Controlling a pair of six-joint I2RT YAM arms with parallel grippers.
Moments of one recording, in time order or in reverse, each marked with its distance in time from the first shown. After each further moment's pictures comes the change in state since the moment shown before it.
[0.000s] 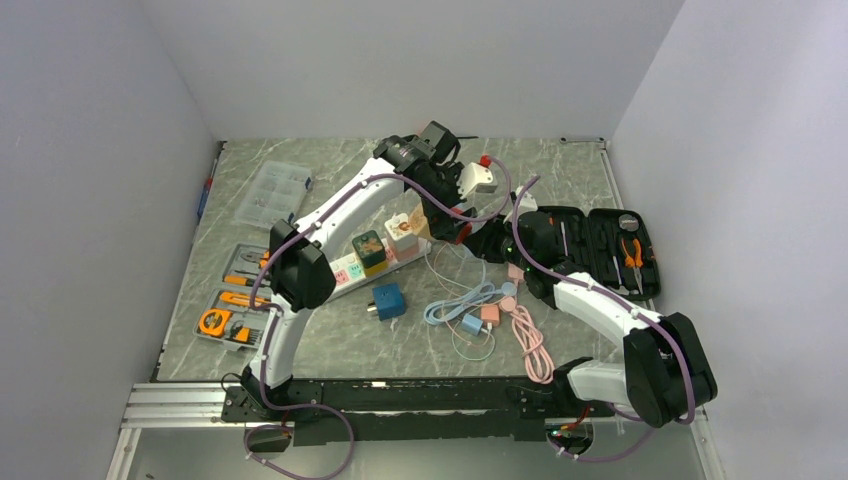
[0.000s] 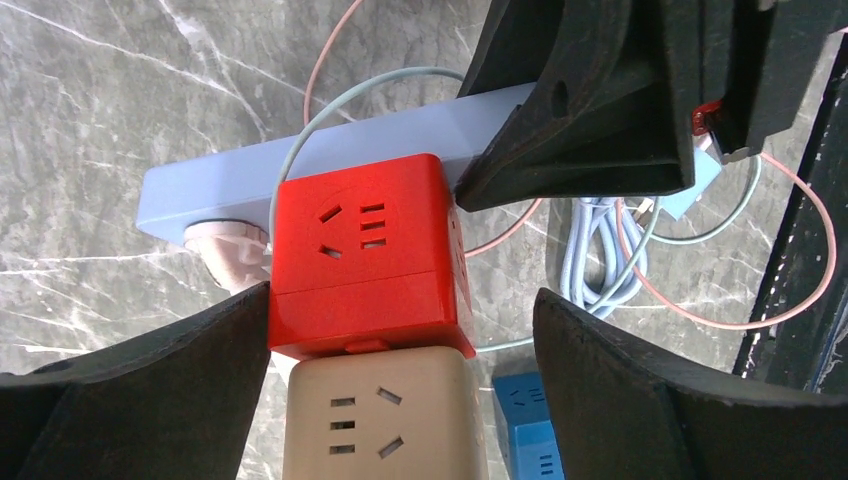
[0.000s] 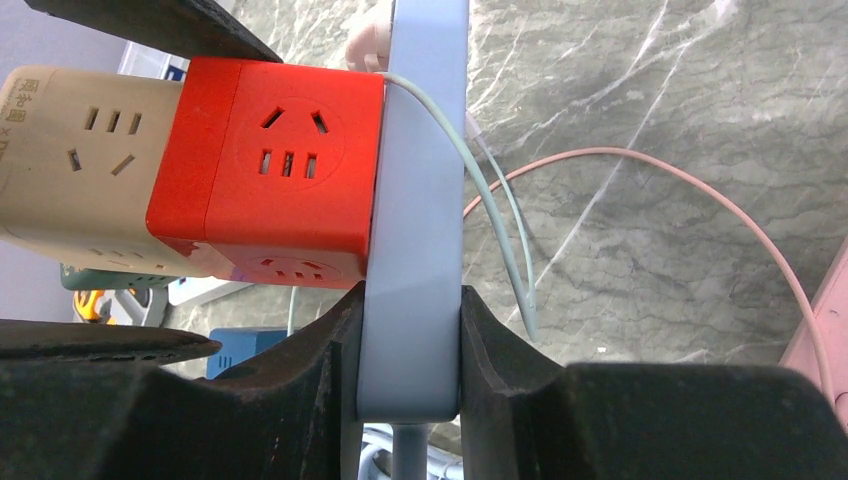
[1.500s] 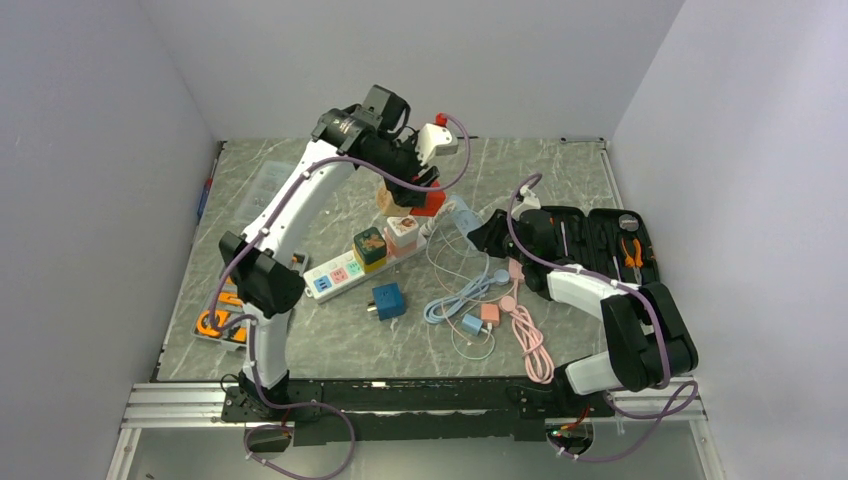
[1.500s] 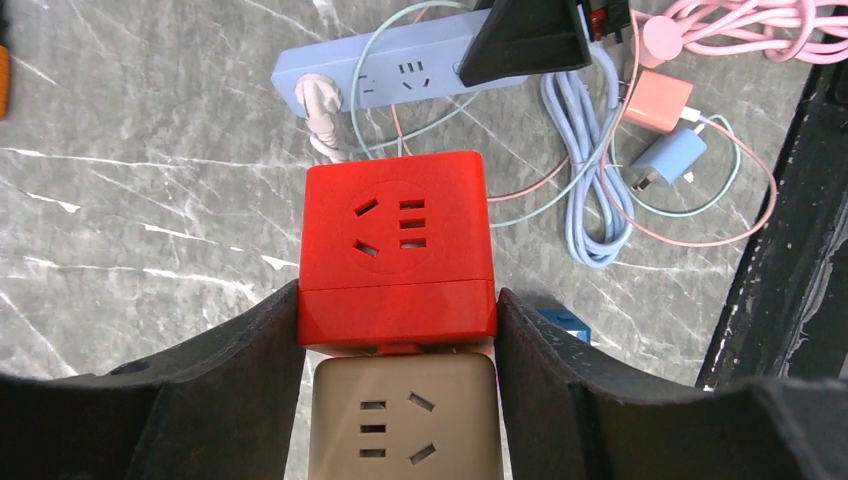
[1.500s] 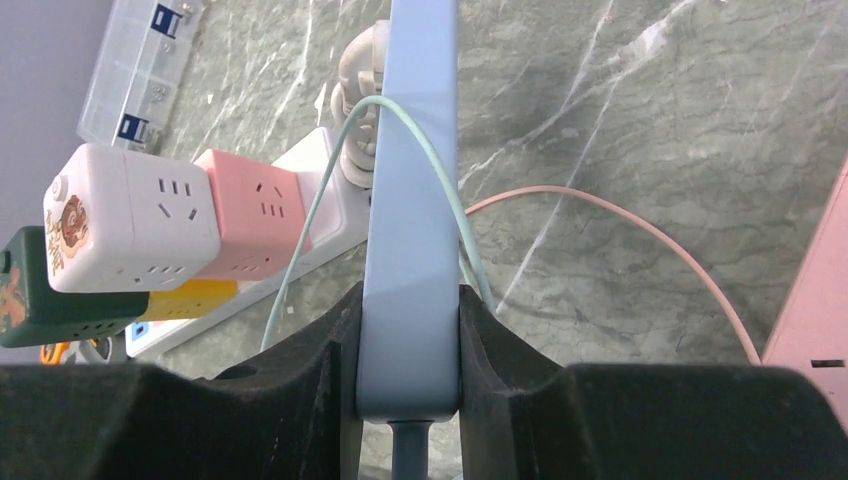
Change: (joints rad) left arm 0.143 -0.164 0.021 -0.083 0.035 -0.009; right arm -0.080 0.173 -0.017 0.187 0.000 0.002
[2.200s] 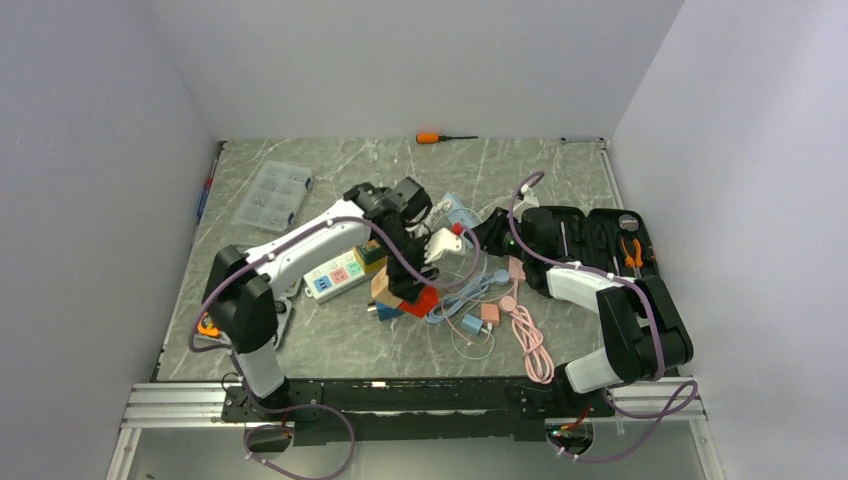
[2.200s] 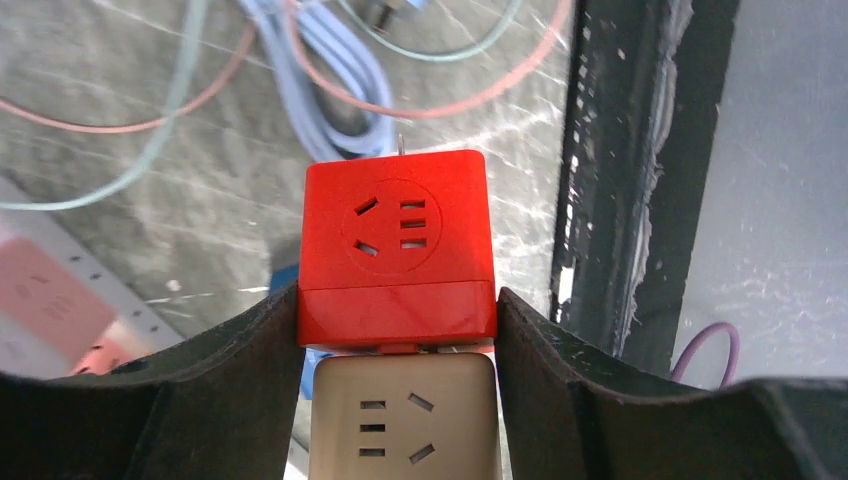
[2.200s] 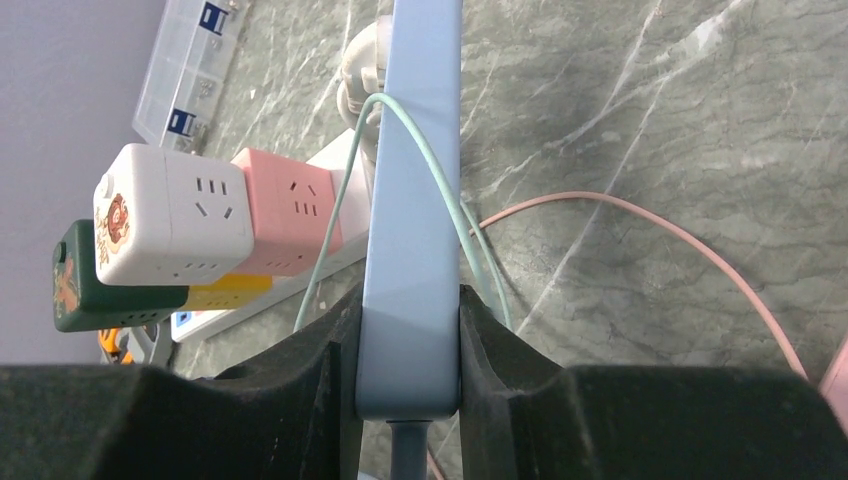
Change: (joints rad) left arm -0.183 -0.226 -0.648 0.067 0.070 0.089; right arm -0.023 0.044 0.003 0.067 -0.117 0.052
